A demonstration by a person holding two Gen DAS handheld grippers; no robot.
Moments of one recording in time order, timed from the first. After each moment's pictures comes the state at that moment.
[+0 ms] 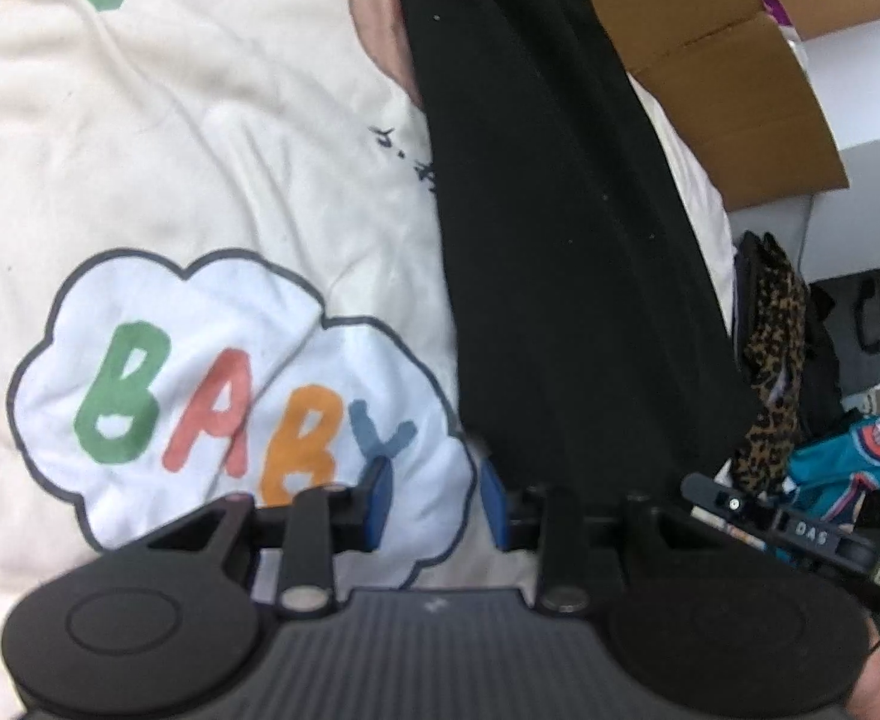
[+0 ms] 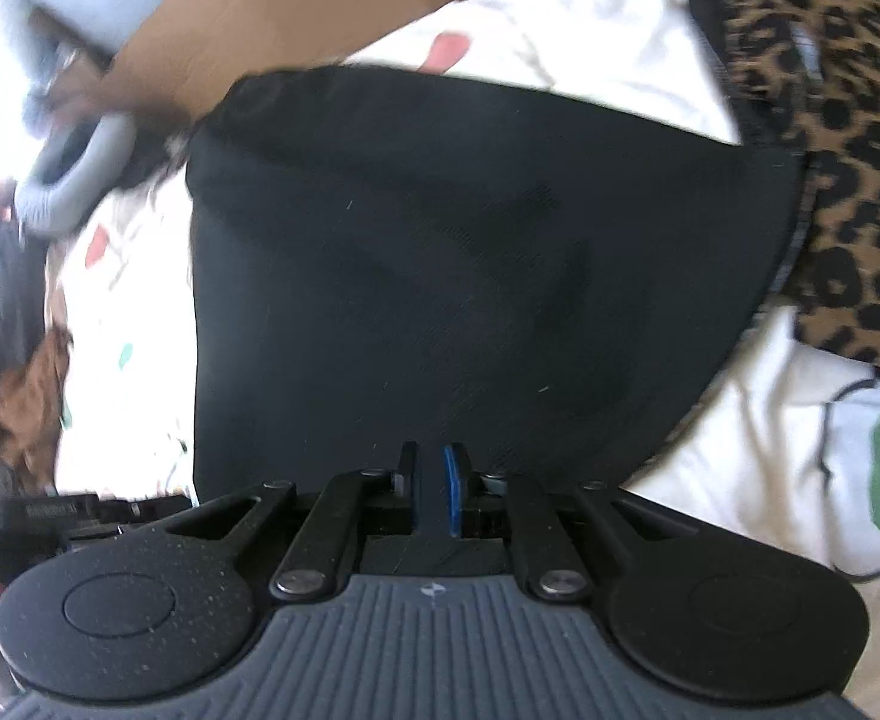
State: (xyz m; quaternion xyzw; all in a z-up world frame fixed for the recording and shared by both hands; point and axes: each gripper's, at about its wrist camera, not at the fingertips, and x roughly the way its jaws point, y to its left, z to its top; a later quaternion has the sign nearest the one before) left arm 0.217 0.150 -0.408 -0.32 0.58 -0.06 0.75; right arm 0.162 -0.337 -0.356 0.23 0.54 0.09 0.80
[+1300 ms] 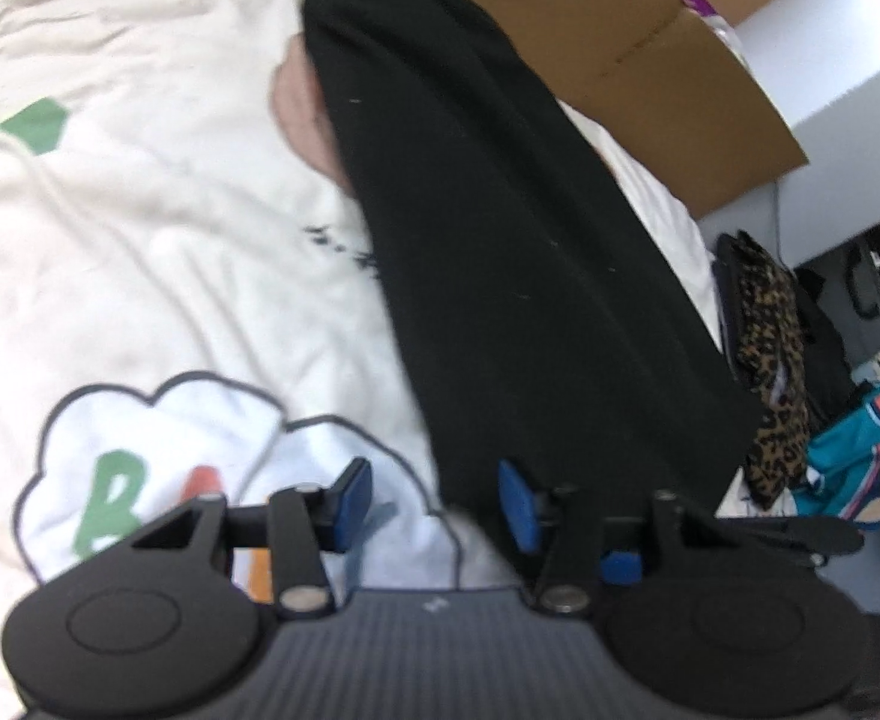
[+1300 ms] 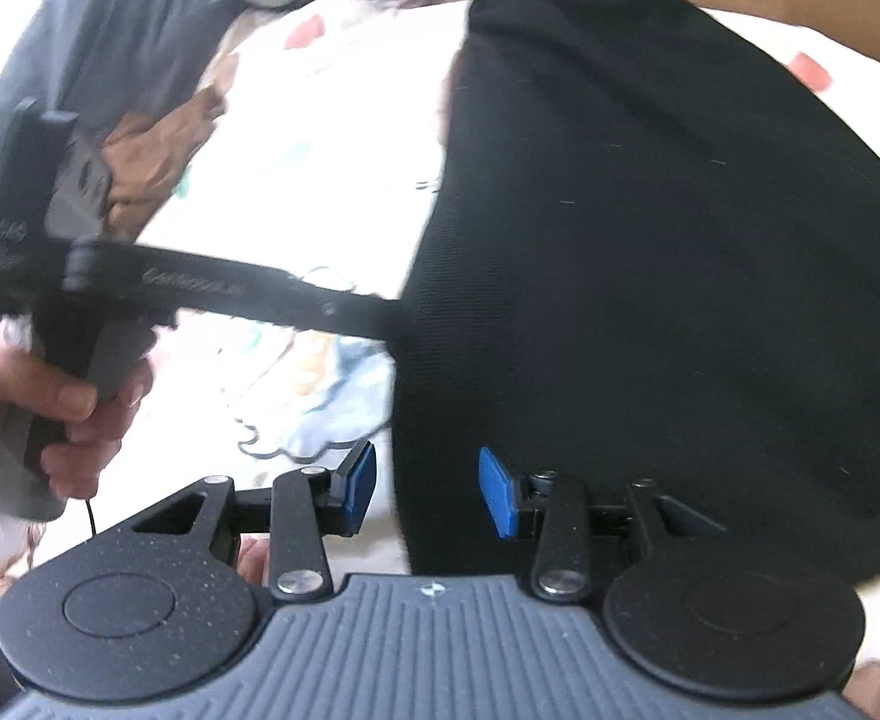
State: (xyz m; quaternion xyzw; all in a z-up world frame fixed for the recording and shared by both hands) left arm 0.244 0.117 -0.413 -0.26 0.53 -0.07 0.81; right arm 0.157 -0.213 -0.339 0.04 0.55 0.31 0.78
